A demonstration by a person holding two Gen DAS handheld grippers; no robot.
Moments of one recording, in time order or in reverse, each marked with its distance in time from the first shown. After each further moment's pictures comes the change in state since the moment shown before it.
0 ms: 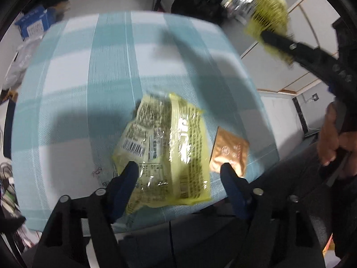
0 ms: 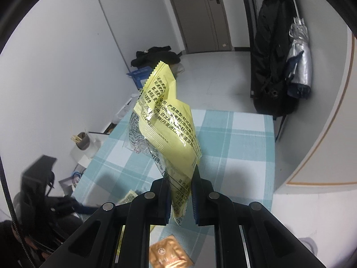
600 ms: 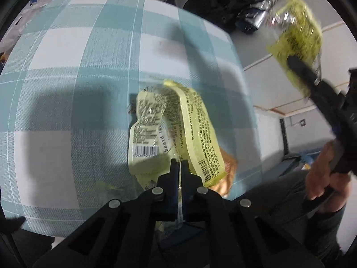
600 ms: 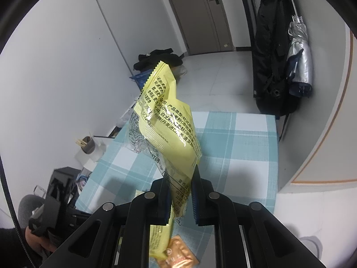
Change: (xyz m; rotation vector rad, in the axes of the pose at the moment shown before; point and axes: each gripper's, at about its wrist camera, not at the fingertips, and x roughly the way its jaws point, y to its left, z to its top) left arm 0.002 0.017 0.008 -0.192 -0.003 -0.164; right arm -0.008 0.001 0.000 0.025 -0.020 0.030
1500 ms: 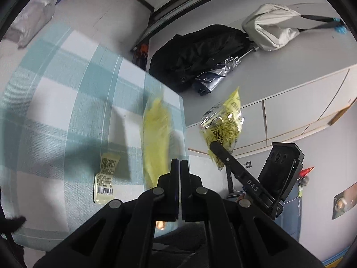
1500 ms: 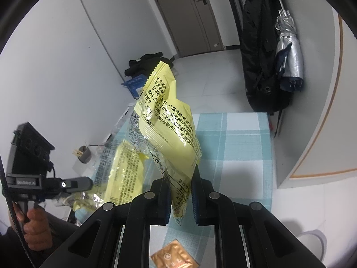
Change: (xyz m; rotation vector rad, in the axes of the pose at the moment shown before) left arm -0.083 0.008 0.038 -0.096 -0.247 -0.346; right arm 0.001 -0.007 0.004 0.066 -0.017 -0.026
